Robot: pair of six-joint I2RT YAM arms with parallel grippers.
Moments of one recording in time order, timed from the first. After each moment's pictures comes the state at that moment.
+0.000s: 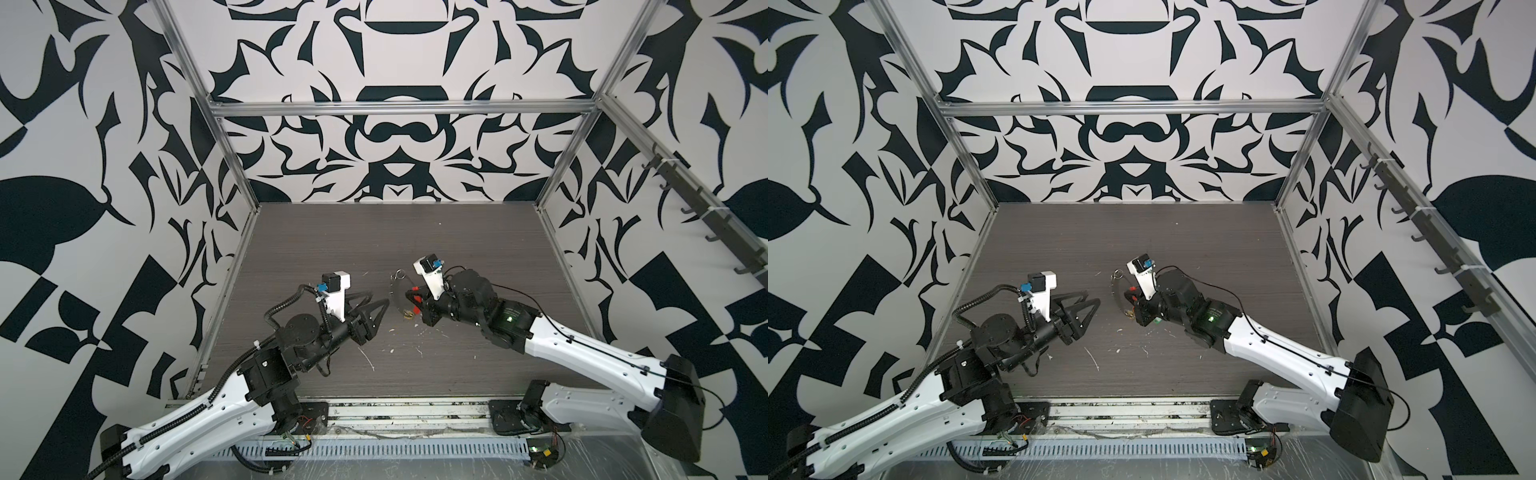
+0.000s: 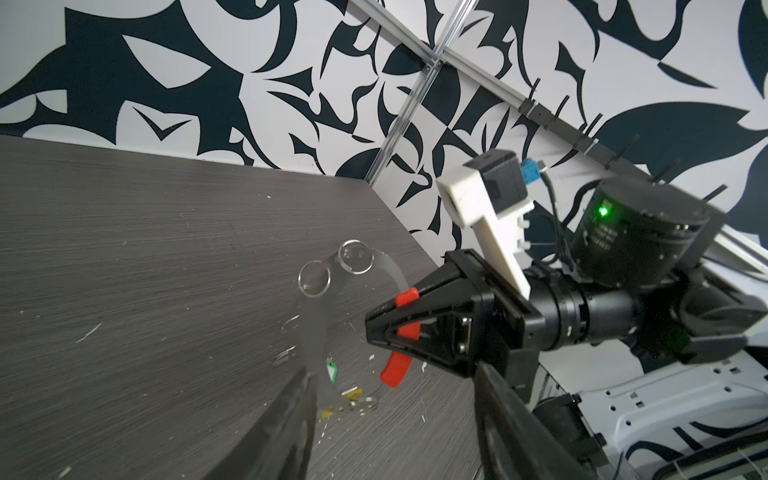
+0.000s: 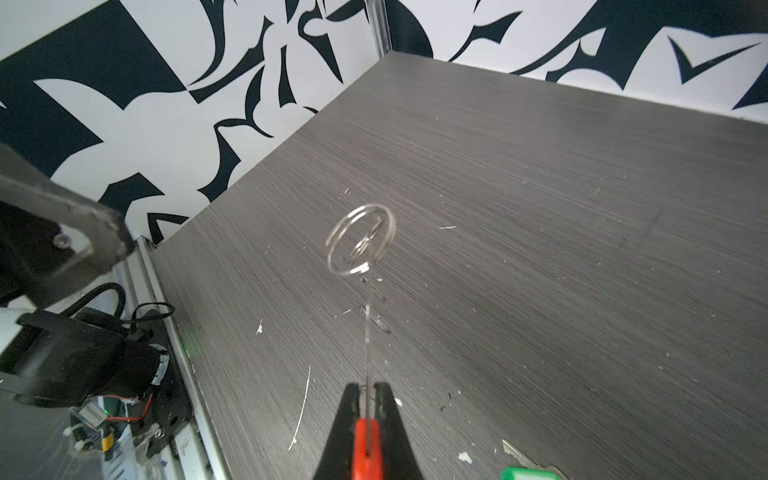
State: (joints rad) left arm -1.03 0.58 0.53 -0.01 -0.15 -0.55; right arm 0.87 1.13 0.85 -0.19 -0.12 0.29
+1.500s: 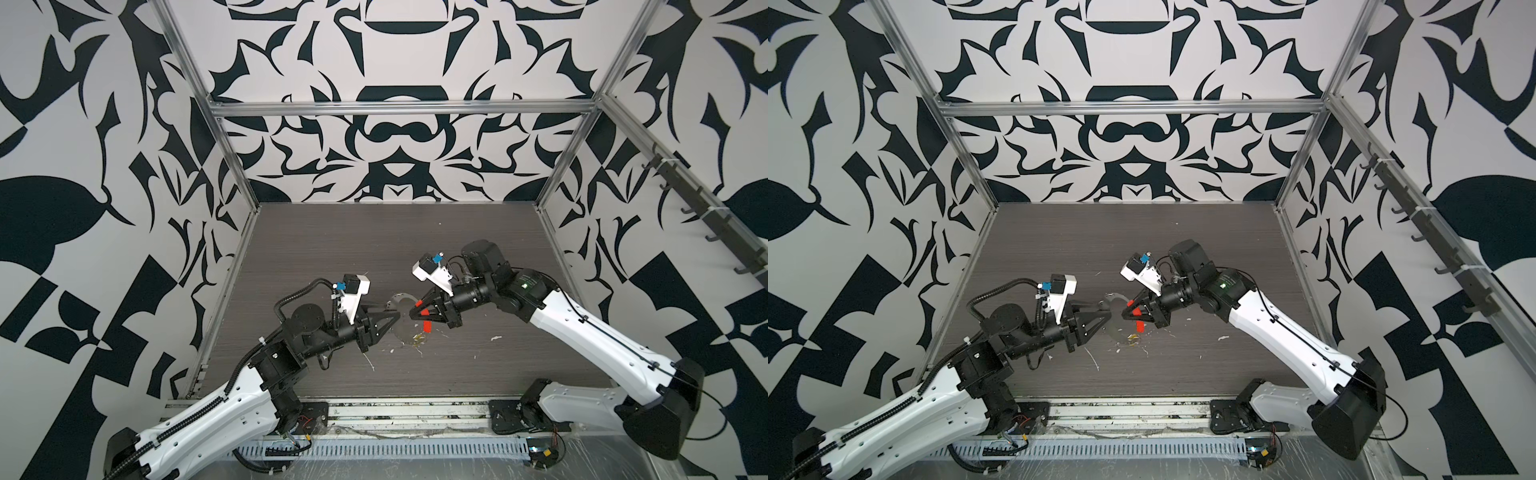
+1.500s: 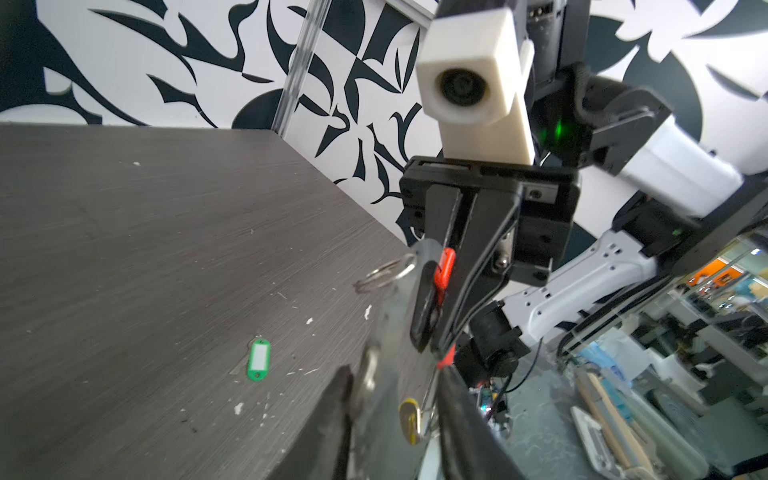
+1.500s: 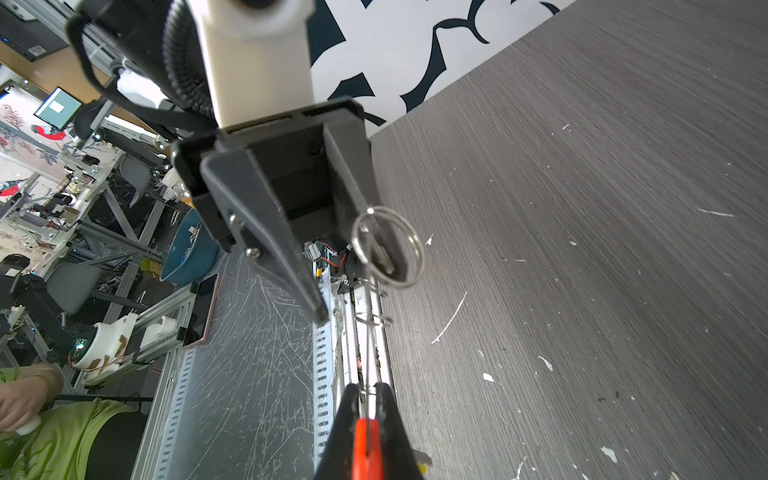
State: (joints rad) left arm -0.89 0.67 0.49 0.12 0.32 -0.49; right arm 0.69 1.20 1.11 -0.63 -0.91 -0.02
